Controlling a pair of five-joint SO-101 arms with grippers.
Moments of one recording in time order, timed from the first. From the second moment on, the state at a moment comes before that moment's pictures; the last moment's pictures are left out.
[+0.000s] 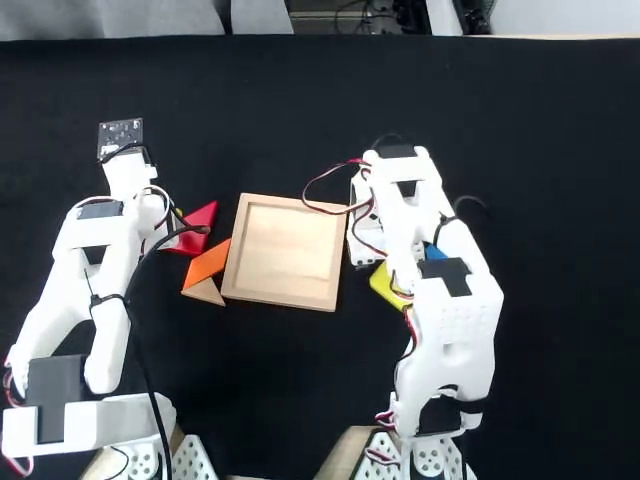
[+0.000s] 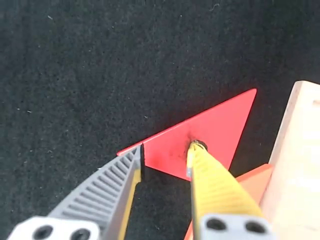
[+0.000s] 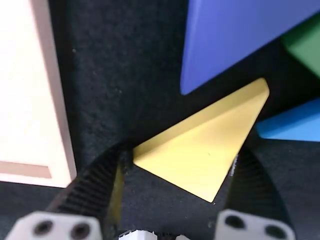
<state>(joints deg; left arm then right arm) -11.2 -5.4 38.6 41.0 0.7 -5.6 32.4 1.3 88.0 -3.5</state>
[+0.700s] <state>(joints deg) -11.2 -5.4 38.6 41.0 0.7 -7.7 -0.9 15.1 85.7 17.4</state>
